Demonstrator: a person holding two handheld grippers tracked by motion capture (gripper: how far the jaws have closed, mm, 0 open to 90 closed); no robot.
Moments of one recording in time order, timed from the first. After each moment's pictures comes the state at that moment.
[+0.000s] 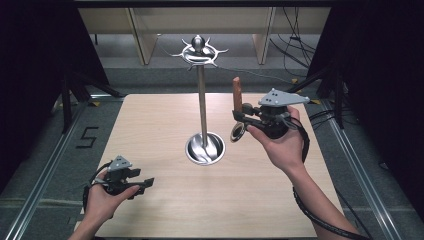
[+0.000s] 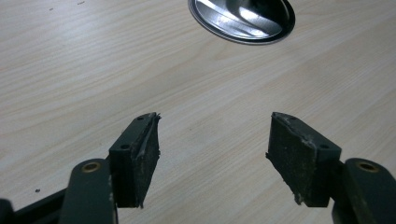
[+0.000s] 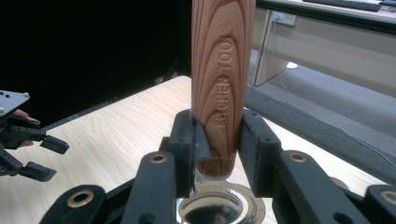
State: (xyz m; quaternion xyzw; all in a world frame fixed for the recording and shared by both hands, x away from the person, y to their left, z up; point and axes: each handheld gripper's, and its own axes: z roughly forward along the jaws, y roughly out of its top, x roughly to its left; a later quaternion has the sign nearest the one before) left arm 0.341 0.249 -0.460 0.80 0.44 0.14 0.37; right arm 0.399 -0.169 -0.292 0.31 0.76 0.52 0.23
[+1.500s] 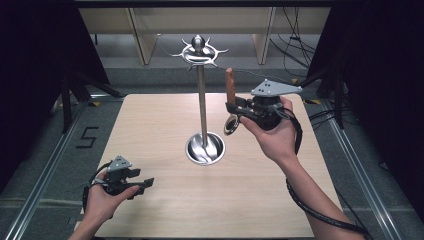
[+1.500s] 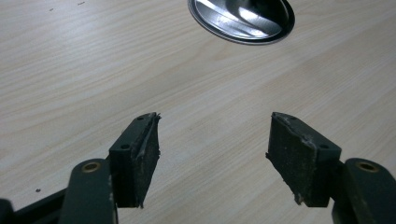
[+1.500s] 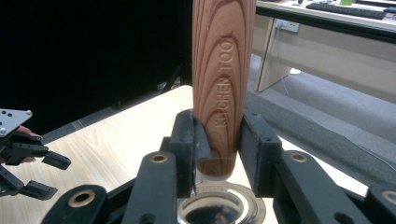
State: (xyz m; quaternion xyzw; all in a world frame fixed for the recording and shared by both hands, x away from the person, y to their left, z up) left arm 0.340 0.249 -0.460 0.80 0.45 0.13 0.38; right arm 0.411 -0.153 -0.277 0.30 0.76 0.53 0.22
